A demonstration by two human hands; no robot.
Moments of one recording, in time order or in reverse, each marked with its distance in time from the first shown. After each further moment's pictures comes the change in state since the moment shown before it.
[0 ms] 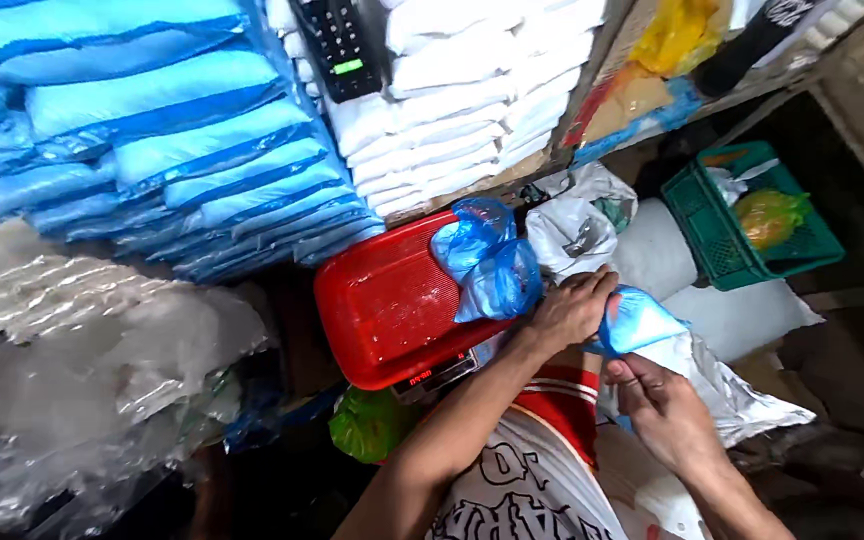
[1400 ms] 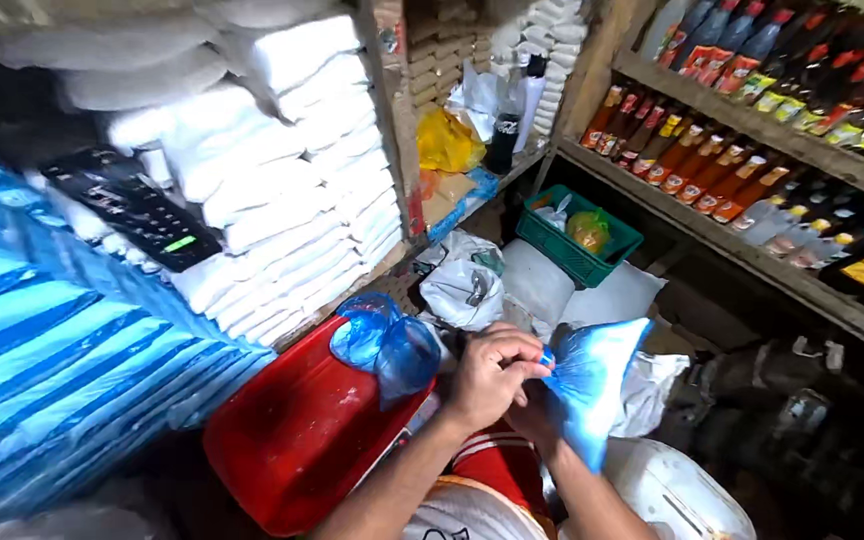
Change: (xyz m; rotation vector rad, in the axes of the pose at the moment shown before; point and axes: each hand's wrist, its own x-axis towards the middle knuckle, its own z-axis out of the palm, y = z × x) left_hand -0.003 0.085 -0.098 -0.962 -0.018 0.208; right_hand 0.032 0.026 0.066 1.727 0.022 -0.281
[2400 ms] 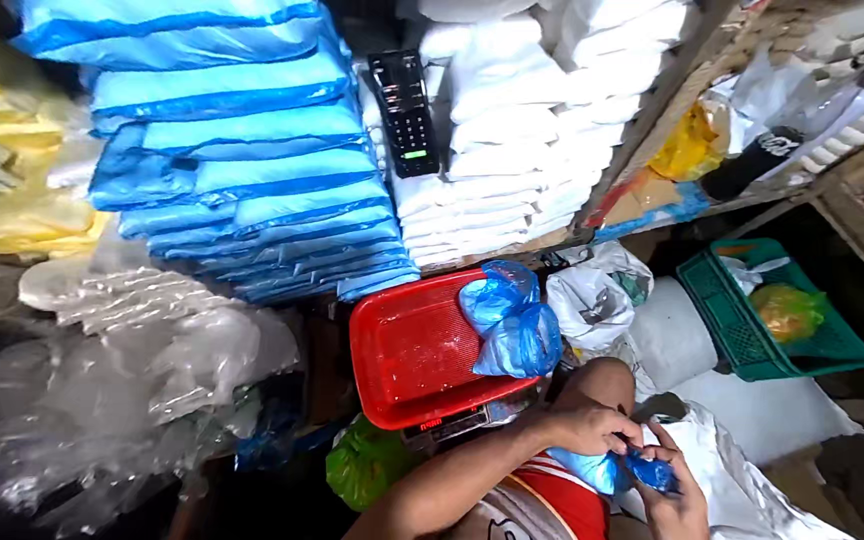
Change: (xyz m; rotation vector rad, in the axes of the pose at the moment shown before) left_hand -0.060 -0.132 -0.001 0.128 -0.456 -0.238; right_hand -0.044 -0.024 -0.080 -1.255 0.158 -0.123
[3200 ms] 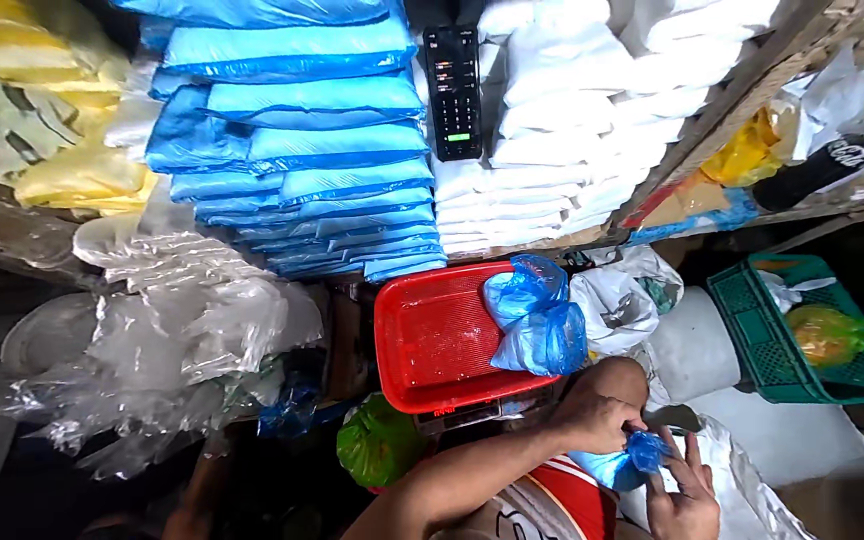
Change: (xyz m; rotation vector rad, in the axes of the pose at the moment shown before) left_hand -0.011 -0.005 0.003 0.097 0.273 -0.231; right_hand 0.007 -0.015 0.020 -0.524 0.048 -0.102
